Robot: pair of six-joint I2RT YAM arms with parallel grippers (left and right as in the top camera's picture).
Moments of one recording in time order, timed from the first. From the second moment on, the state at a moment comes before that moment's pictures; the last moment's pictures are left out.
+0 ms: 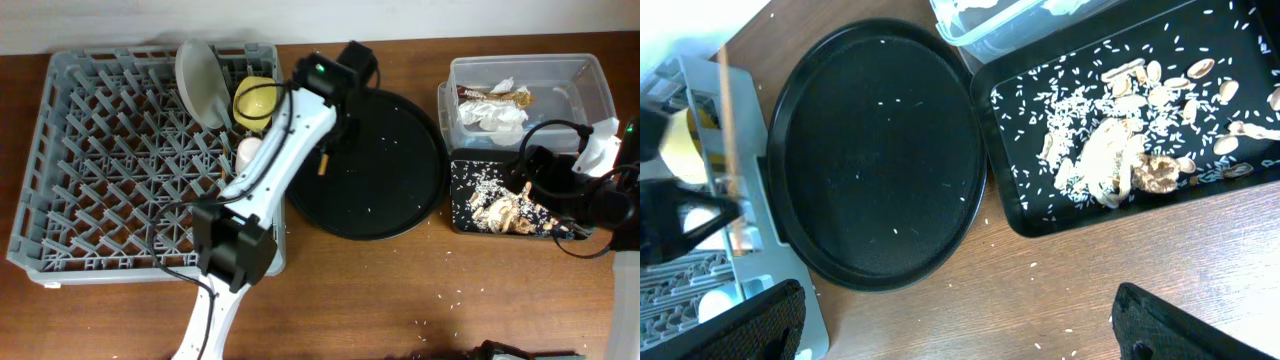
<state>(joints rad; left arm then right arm) -0.57 2.37 2.51 -1.61 -0.08 -0.31 -0.35 1.19 1.44 -1.29 -0.34 0.25</state>
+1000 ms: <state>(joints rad) -0.20 1.82 1.75 -1.41 -0.17 -0.19 -0.35 1.19 1.44 -1.29 -0.34 0.25</state>
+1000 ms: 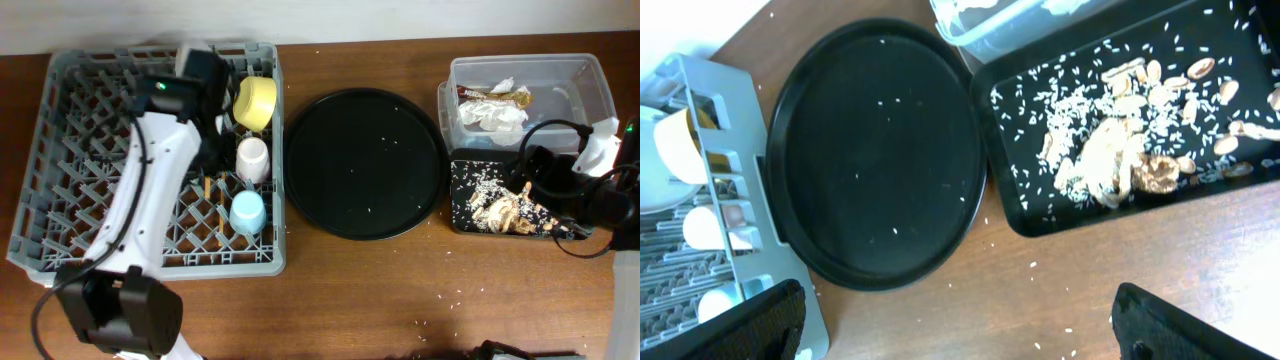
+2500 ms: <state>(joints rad) -0.16 1.53 2.00 -1.35 0.07 -0.09 -0.35 1.19 1.44 -1.29 -0.34 0.25</state>
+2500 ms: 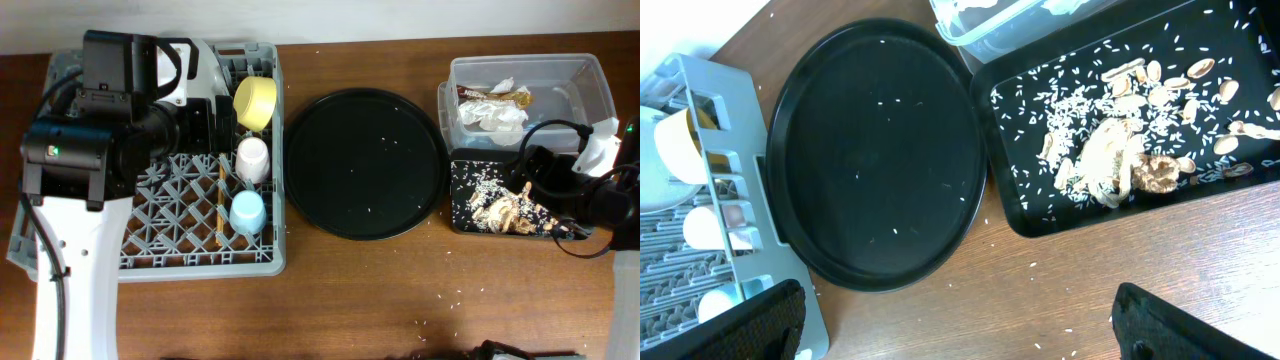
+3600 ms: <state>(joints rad) -0.16 1.53 2.00 -1.35 0.08 -0.09 0.12 0.18 0.18 0.07 -0.05 0.07</state>
